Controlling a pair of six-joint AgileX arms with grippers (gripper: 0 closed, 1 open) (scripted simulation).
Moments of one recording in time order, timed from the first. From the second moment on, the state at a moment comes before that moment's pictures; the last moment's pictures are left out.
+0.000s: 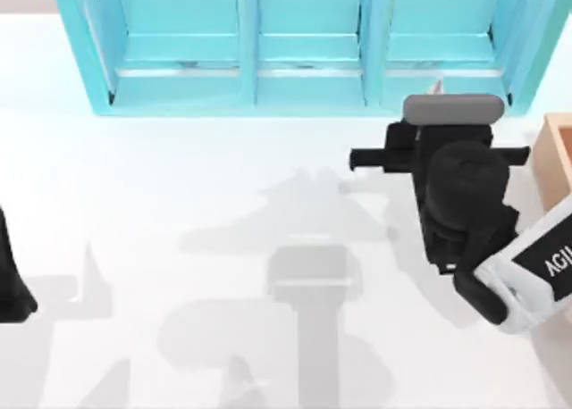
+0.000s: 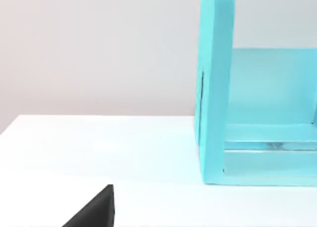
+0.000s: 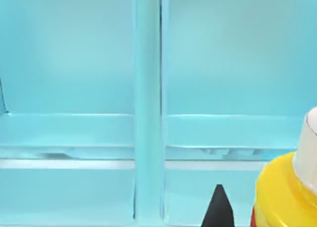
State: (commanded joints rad) left arm 0.00 0.00 0.00 0.00 0.00 0.00; right arm 0.58 2.07 0.73 1.22 0.61 0.07
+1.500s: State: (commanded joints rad) left arm 0.00 0.00 0.00 0.00 0.00 0.00; right arm -0.18 2.06 0.64 1.53 -0.59 0.29
